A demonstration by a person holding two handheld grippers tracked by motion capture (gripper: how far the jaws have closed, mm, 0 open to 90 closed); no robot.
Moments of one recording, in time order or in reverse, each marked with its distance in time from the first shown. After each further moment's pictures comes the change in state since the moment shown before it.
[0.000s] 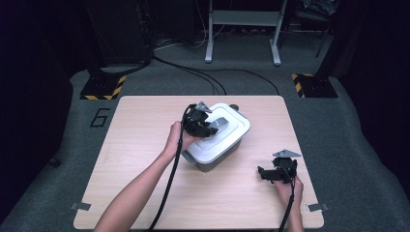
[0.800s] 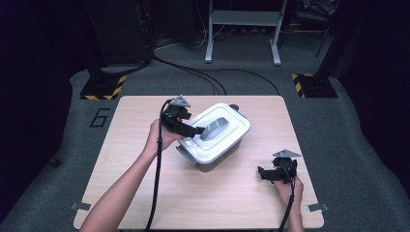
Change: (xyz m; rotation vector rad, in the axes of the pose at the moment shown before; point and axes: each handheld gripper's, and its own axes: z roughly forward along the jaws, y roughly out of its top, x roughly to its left) left arm 0.022 -0.021 -0.066 -0.088 0.031 -0.052; right arm 0.000 0.000 0.000 0.001 0.002 0.001
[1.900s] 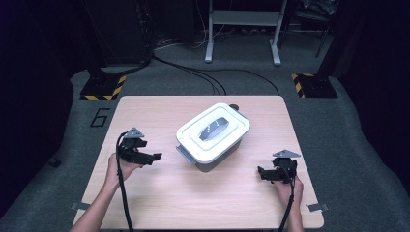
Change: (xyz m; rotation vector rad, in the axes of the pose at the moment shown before) left arm 0.045 -0.161 -0.044 0.066 0.137 -0.185; right arm 0.001 0.000 0.000 -0.002 -0.008 0.008
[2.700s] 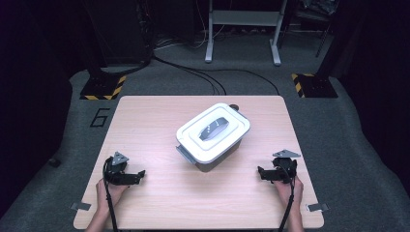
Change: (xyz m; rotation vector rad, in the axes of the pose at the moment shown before) left arm 0.026 -0.099 0.011 -0.016 0.236 -0.083; right arm 0.000 0.000 0.000 0.000 -0.002 -0.001
